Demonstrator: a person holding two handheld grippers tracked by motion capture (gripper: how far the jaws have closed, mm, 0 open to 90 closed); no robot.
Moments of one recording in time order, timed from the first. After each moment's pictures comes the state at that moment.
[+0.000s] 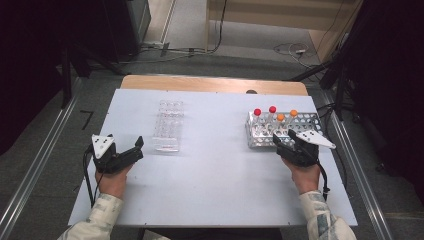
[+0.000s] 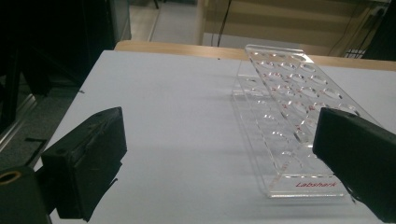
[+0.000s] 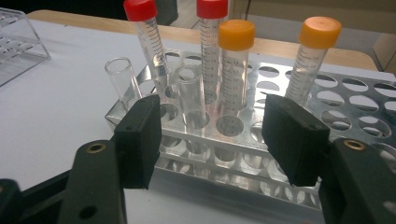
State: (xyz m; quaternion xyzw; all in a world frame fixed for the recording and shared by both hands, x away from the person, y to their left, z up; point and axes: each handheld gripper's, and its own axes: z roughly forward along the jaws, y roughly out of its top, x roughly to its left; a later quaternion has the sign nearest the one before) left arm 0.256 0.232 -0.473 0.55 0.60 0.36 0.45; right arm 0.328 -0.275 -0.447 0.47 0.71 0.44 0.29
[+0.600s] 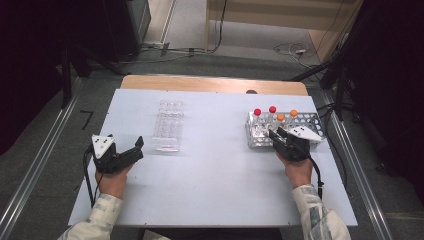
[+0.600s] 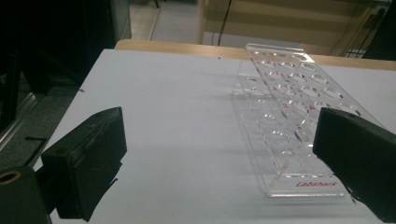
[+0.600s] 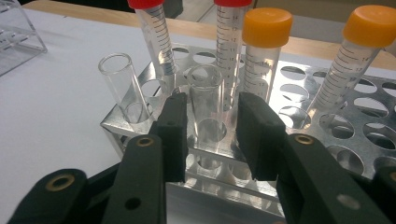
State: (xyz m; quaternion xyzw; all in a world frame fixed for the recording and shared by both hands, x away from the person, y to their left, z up) left arm 0.257 0.233 -0.473 0.55 0.60 0.36 0.45; right arm 0.347 -0.262 -0.457 0.47 0.72 0.43 0.29
